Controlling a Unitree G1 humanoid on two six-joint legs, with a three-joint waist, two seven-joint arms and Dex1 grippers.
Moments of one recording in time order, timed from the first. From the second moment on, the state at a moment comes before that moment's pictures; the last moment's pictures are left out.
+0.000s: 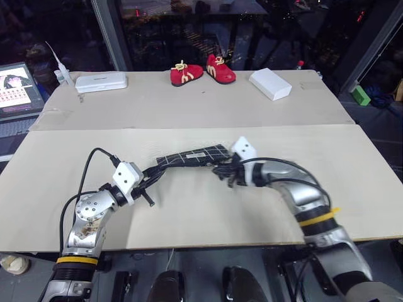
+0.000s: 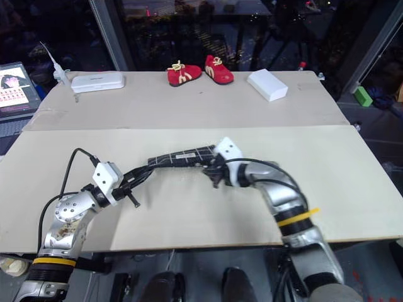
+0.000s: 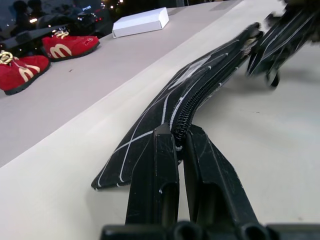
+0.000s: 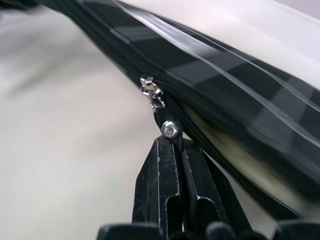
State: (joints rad) left arm -0.19 0.50 0.06 0.09 -0.24 -0.16 -0.80; right arm -0.62 -0.49 0.19 0.14 0.19 0.59 0.88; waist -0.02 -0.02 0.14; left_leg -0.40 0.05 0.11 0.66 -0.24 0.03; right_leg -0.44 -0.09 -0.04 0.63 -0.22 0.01
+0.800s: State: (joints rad) left arm -0.19 0.52 0.06 0.09 -0.24 -0.16 -0.81; right arm -0.57 -0.61 0.10 0.24 0.22 0.49 0.96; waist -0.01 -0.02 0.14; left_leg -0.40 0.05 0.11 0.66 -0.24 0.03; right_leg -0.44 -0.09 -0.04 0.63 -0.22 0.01
